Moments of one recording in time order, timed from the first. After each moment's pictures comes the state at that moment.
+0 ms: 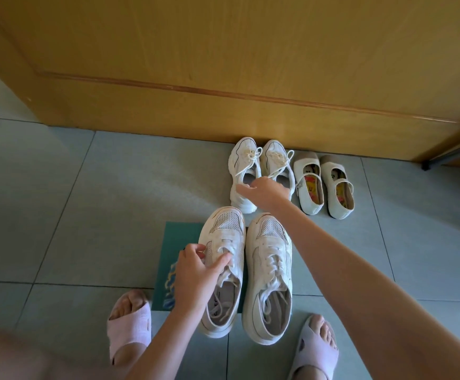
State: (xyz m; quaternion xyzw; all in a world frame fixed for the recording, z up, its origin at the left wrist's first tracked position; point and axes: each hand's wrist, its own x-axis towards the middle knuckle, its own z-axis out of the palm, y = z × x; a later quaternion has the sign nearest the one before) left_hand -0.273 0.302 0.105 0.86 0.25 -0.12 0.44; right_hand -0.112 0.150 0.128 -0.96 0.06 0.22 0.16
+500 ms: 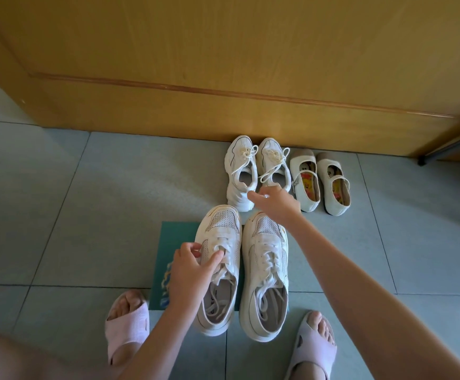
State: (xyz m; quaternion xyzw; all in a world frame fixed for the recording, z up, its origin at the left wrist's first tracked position) left_hand -0.272 0.305 0.096 0.86 0.24 -0.12 0.44; right_hand -0.140 0.121 0.124 -0.94 0.10 0.20 0.25
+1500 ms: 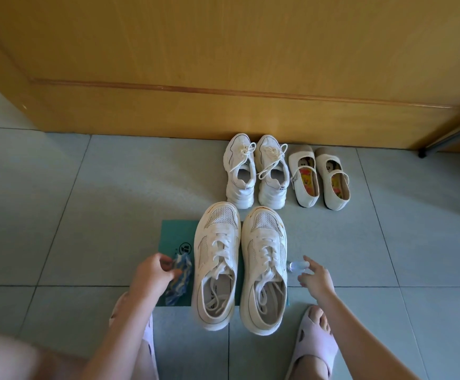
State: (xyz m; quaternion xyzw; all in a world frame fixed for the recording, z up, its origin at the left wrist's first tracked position) left_hand -0.271 0.379 0.072 0.86 0.25 -0.27 0.36; right_hand -0.291 0.027 0.016 -0.77 0.39 0.20 0.45
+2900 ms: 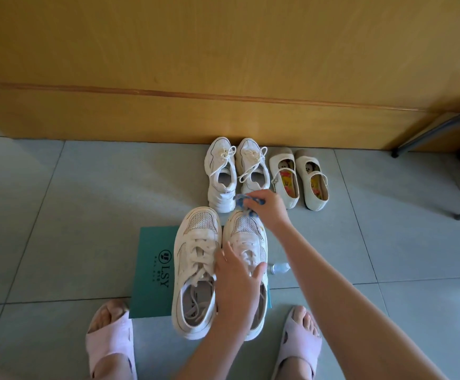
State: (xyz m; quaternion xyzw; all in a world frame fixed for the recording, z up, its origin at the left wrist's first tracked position) left_hand -0.291 0.194 0.131 0.91 0.13 -0.16 0.36; right_hand -0.165 0.091 0.122 -0.87 0.11 0.10 0.48
